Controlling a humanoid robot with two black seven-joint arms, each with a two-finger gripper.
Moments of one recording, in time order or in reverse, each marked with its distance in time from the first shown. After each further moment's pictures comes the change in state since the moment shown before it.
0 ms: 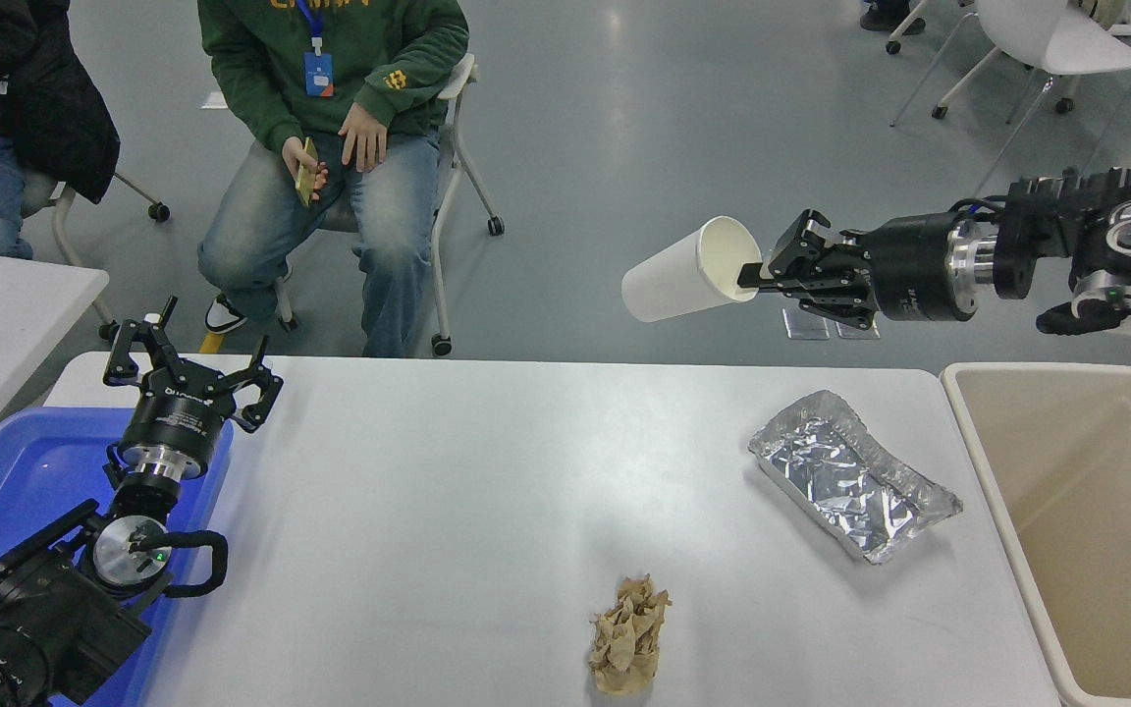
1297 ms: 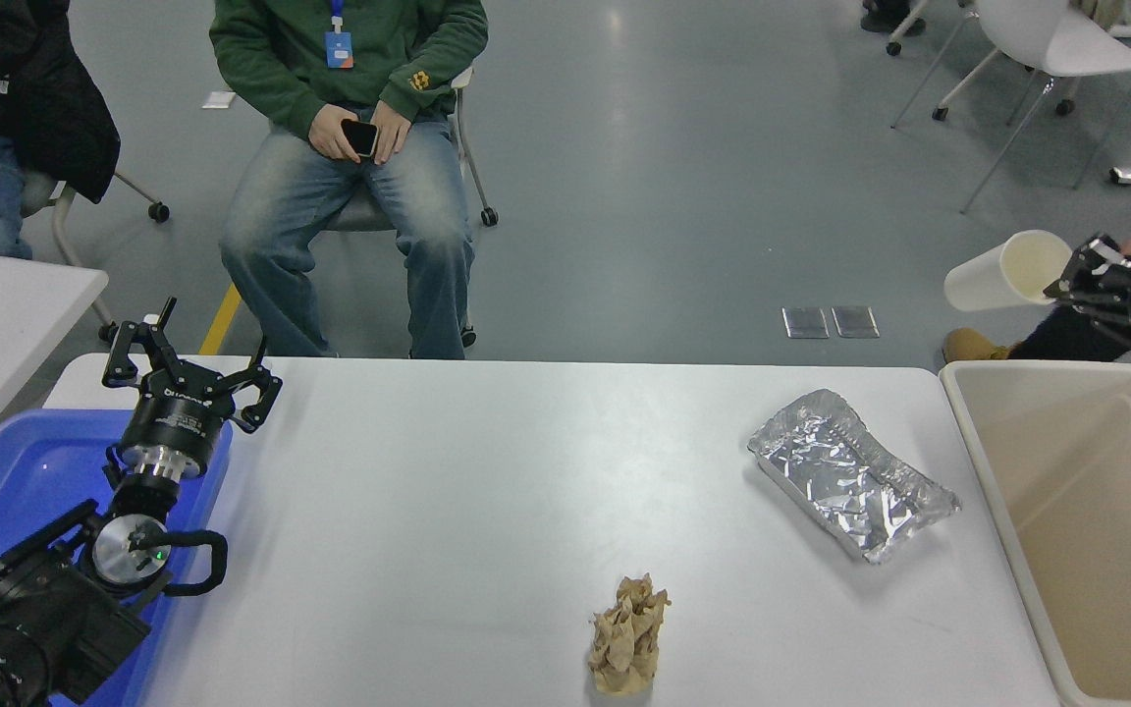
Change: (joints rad) left arm 0.000 0.000 0.000 0.001 0.000 0.001 0.000; right arm -0.175 -0.066 -0.088 -0.607 -0.009 -0.090 0.012
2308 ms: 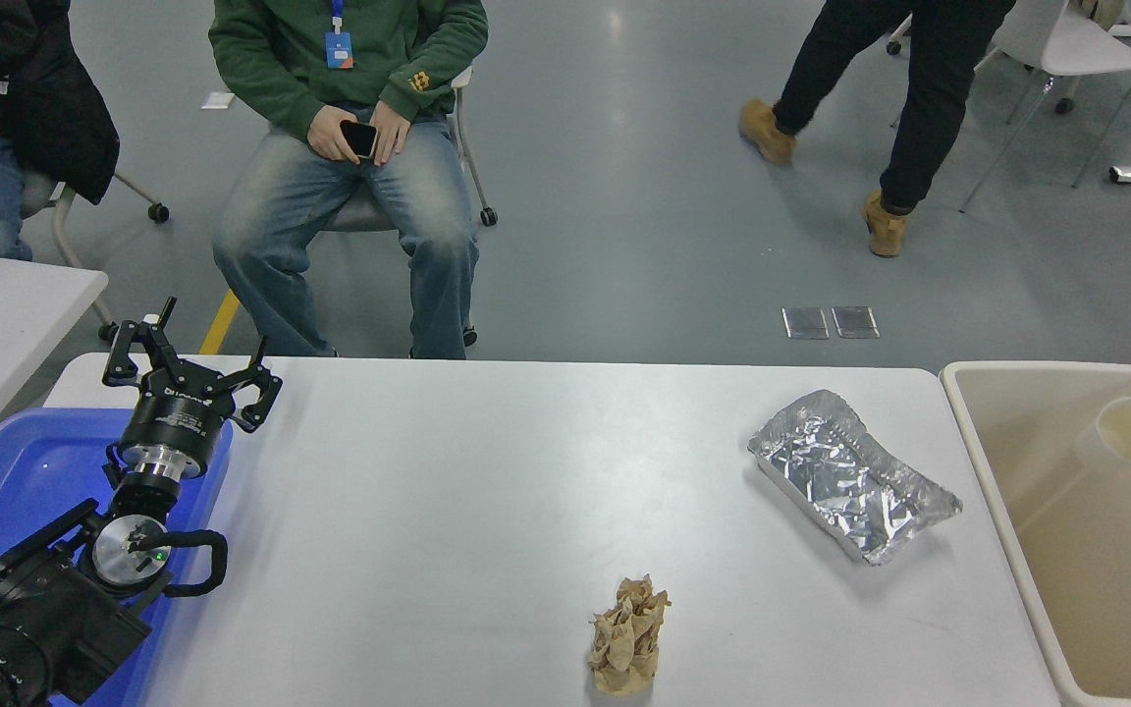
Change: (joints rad) left arm 0.000 0.000 0.000 0.001 0.000 0.000 0.000; right arm -0.254 0.197 -0.063 -0.340 -0.144 -0.168 -0.002
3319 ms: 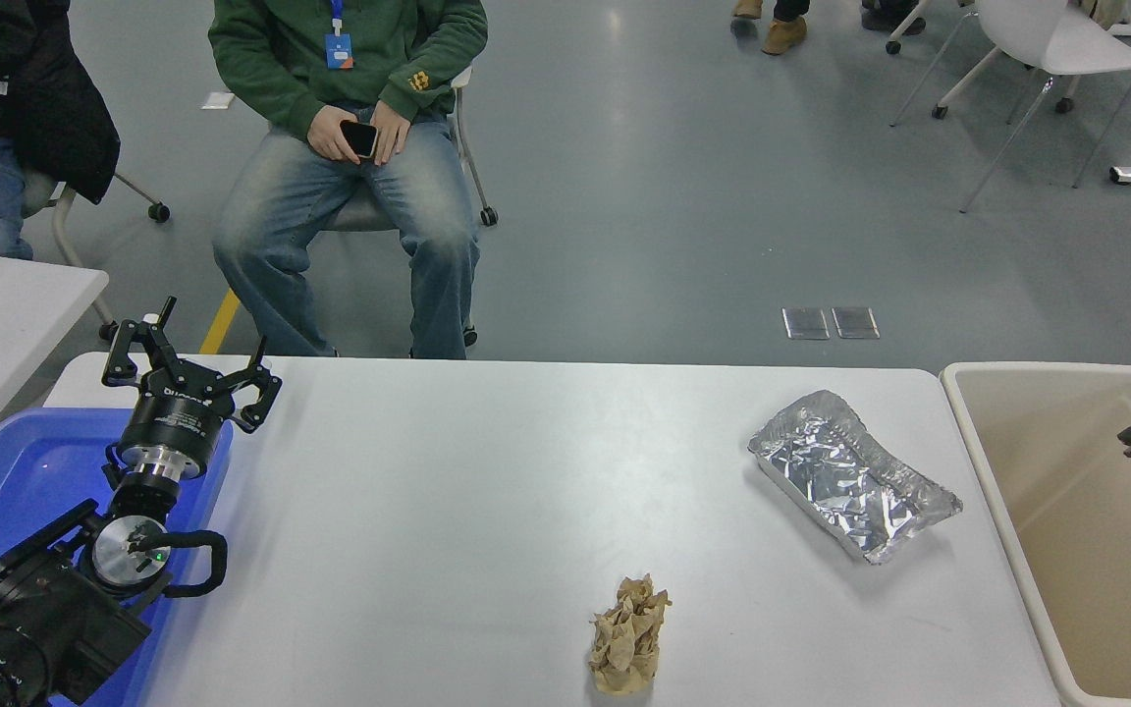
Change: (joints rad) left arm 0.000 0.000 0.000 0.000 0.000 0.000 0.000; right arm -0.009 0.027 0.089 -0.010 0.110 -0.017 -0.007
